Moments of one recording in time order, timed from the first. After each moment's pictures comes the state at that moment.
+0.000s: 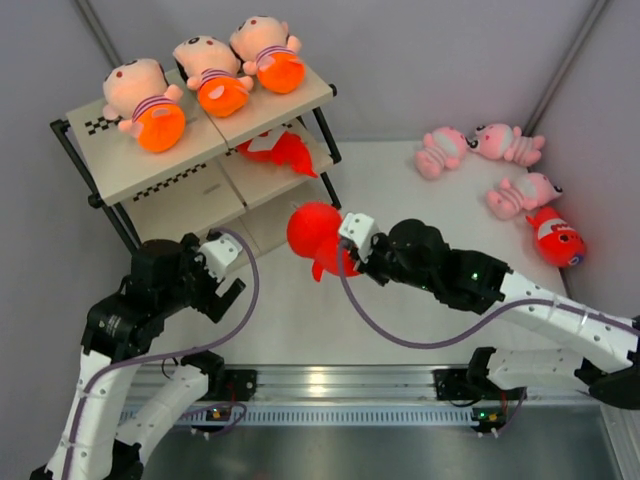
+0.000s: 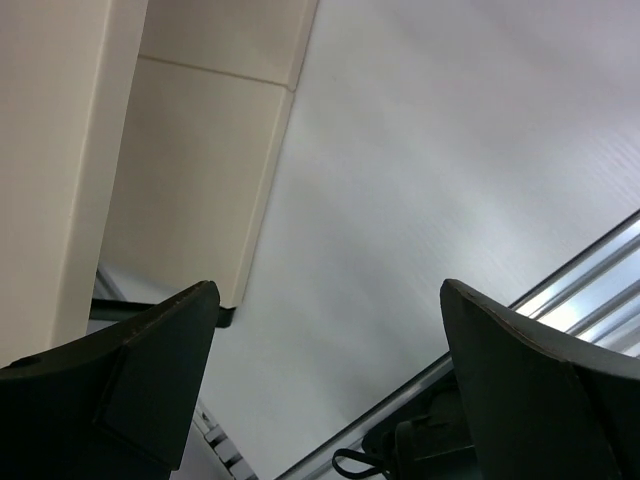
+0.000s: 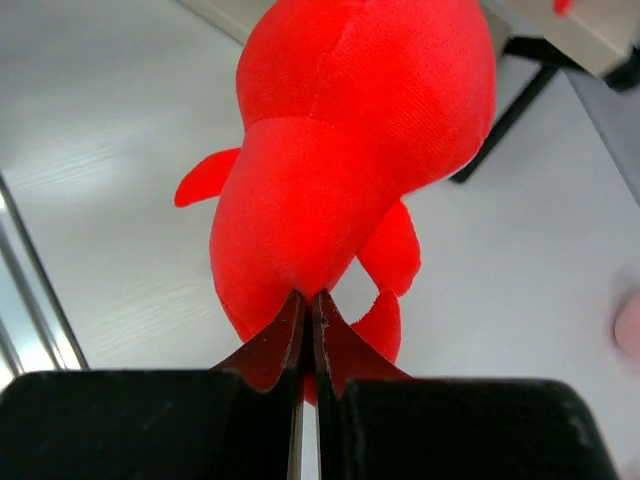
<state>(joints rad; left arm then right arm) -0.35 0.66 1.13 -1.18 0.07 0.43 1.03 1.04 1.11 -0.52 0.14 -0.24</state>
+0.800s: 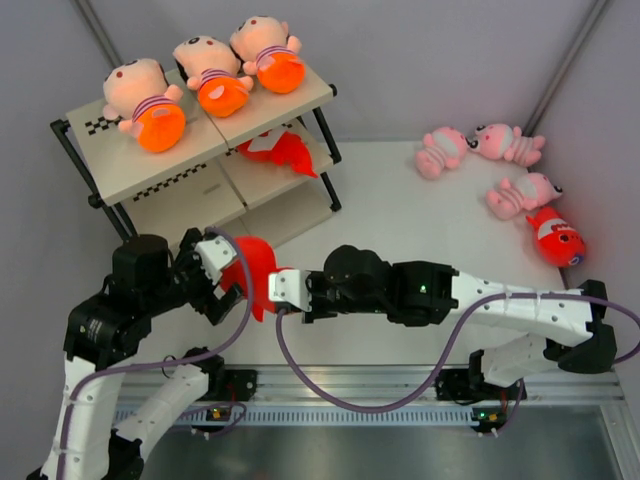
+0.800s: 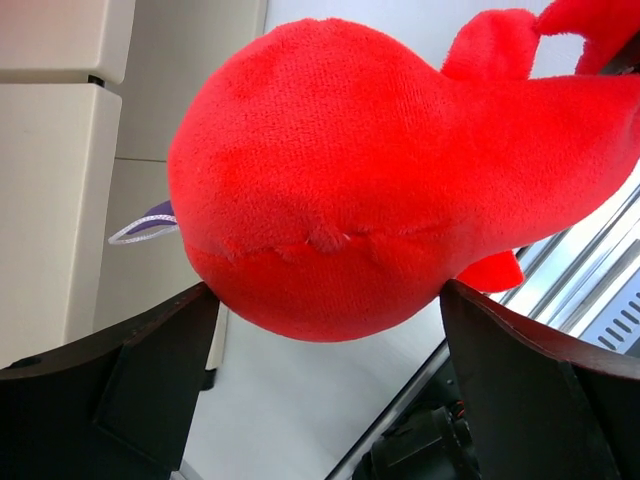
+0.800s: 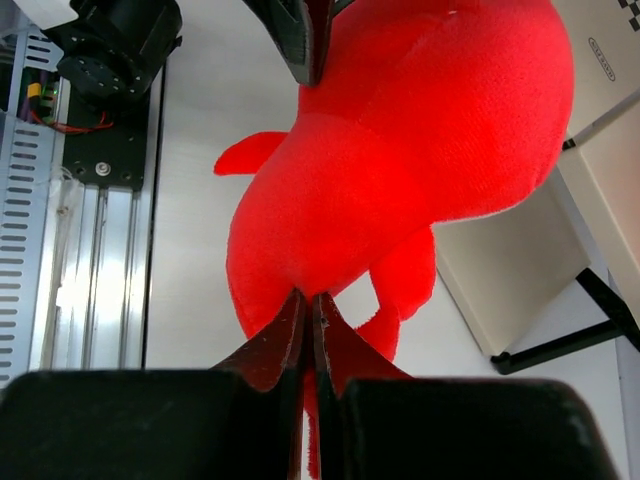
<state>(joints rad) -0.35 0.71 1.31 -1.24 0.32 0.46 1.39 1.35 1.41 -0.54 0.06 -0.45</state>
